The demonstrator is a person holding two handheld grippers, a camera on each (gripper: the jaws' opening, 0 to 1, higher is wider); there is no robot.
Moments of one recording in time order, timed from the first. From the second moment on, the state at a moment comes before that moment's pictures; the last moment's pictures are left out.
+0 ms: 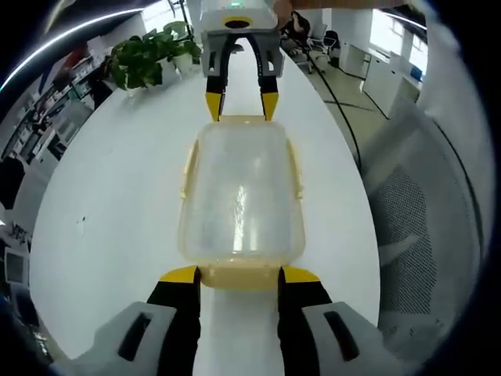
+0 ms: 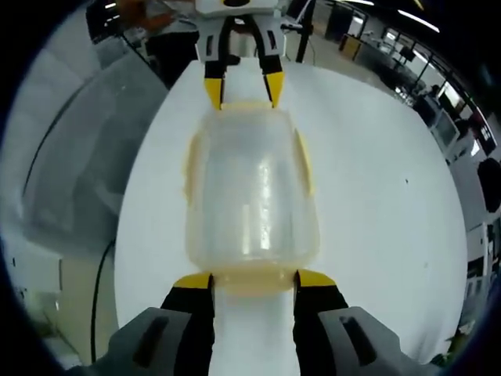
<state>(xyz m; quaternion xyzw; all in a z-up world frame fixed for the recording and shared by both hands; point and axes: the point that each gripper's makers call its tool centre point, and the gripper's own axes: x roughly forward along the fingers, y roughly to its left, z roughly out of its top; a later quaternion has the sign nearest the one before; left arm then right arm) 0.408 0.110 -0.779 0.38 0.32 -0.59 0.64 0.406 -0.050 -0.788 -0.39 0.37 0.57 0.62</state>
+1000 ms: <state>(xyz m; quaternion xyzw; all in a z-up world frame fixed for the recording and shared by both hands) 0.415 0.101 -0.794 0.38 0.33 -0.60 0.62 0.408 -0.058 -0.801 -0.37 0.38 0.58 0.62</state>
